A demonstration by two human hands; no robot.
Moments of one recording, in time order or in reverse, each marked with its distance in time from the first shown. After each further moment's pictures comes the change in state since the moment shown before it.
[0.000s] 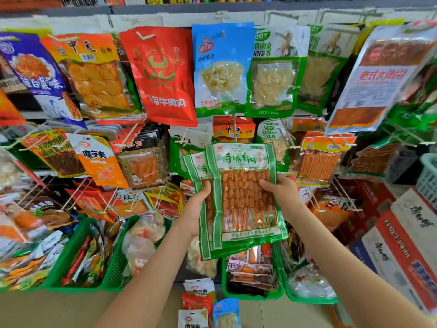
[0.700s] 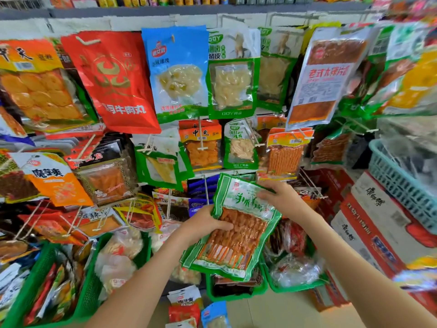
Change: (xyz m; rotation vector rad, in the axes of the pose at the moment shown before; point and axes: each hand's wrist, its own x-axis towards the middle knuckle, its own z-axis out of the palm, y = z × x) left_hand 0.029 -0.031 0.045 0.747 -0.270 0.023; right_hand -0.008 0.010 -0.077 -0.642 -0.157 -0.224
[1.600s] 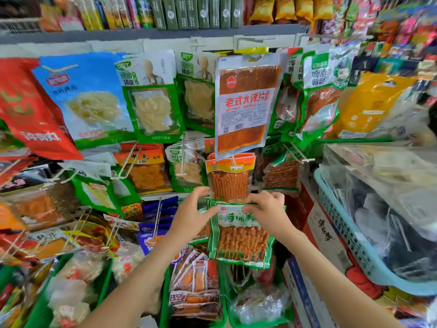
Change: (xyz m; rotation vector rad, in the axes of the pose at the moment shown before) left_hand 0.103 0.122 0.144 0.343 0.490 0.393; right_hand 0.021 0.123 -0.145 -0.127 0.214 -0.241
